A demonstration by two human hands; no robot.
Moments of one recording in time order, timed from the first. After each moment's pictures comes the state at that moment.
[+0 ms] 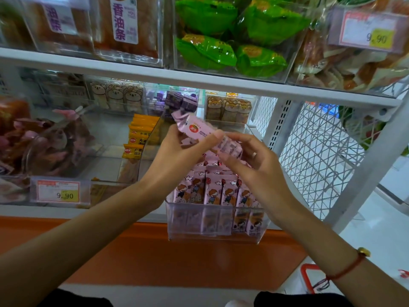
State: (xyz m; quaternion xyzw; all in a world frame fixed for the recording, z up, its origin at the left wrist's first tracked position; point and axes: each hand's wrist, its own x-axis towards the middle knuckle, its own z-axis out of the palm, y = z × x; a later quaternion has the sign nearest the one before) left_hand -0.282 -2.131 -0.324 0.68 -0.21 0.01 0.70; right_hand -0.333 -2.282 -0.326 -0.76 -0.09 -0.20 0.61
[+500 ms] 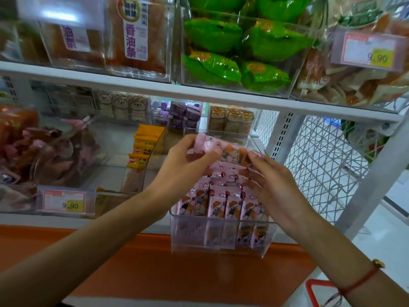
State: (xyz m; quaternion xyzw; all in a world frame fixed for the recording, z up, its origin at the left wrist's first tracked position) left_hand -0.278 -2.130 -0.324 0.68 -0.23 0.00 0.70; right_hand -0.324 -2.302 -0.327 -0.64 0.02 -0.11 0.76
